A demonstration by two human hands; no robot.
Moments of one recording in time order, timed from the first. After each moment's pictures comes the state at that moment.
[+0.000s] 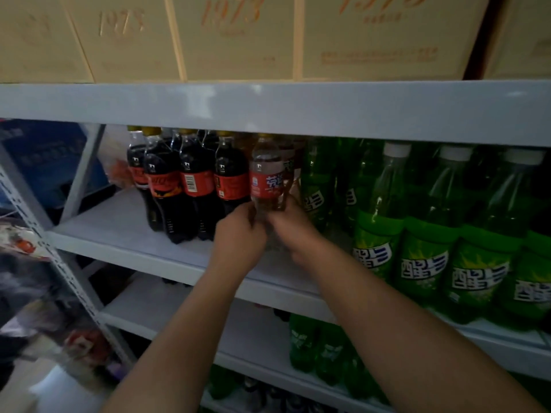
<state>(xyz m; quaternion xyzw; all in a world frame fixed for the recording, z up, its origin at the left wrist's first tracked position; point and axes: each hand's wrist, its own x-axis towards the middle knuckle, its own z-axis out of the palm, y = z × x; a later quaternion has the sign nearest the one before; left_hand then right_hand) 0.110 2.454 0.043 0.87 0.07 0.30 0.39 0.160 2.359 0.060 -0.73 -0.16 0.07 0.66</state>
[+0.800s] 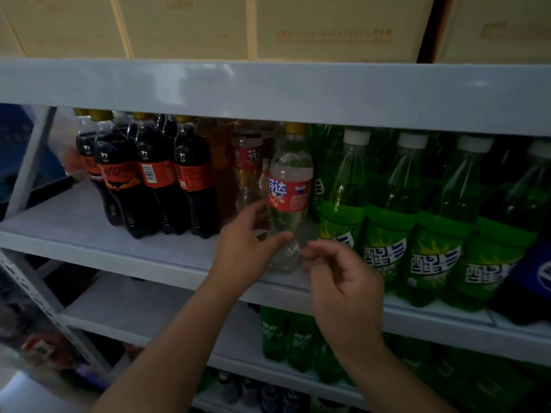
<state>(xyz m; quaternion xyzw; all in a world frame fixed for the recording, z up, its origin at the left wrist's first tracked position) 0.111 2.398 0.017 0.82 -0.05 0.28 0.50 0.061 2.239 0.016 -0.71 -0.19 -0.27 0.62</state>
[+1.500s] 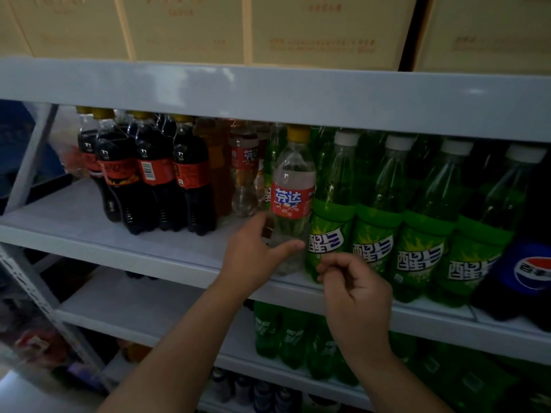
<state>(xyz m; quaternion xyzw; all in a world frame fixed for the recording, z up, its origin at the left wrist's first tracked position) 0.105 2.377 0.009 0.84 -0.04 0.25 0.47 0.058 2.212 0.003 -0.74 -0.13 -0.31 0.58</state>
